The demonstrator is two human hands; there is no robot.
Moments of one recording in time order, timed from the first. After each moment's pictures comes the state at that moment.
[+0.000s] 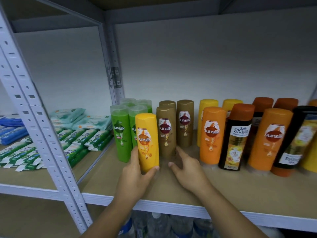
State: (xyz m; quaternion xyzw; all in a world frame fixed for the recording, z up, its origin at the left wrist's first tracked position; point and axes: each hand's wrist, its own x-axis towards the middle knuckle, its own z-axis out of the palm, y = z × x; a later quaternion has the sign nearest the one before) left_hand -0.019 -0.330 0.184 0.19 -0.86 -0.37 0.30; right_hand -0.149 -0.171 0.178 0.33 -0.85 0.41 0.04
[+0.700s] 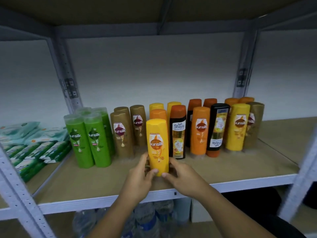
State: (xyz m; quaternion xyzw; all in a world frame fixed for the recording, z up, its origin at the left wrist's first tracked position) left_hand -0.052 -0.206 0.183 0.01 -0.88 -0.43 0.20; right_hand -0.113 -0.021 0.201 0.35 -0.85 0.40 0.00
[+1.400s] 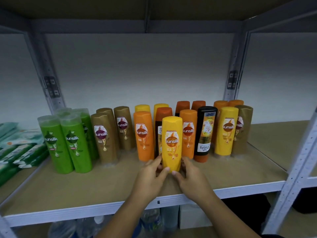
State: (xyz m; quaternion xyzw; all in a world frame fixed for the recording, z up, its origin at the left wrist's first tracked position) left_hand -0.104 -0.132 0.186 -0.02 -0.90 -0.38 0.21; right_hand -0.146 0.038 0.183 0.22 -0.87 0.44 0.08
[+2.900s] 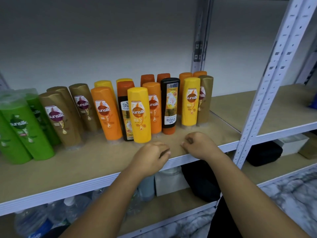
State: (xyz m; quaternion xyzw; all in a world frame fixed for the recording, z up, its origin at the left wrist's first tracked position) left_hand -0.120 -0.047 0.189 -0.20 -0.96 -0.18 0.12; right_hand -0.184 0.163 0.192 0.06 -0.97 0.23 0.02
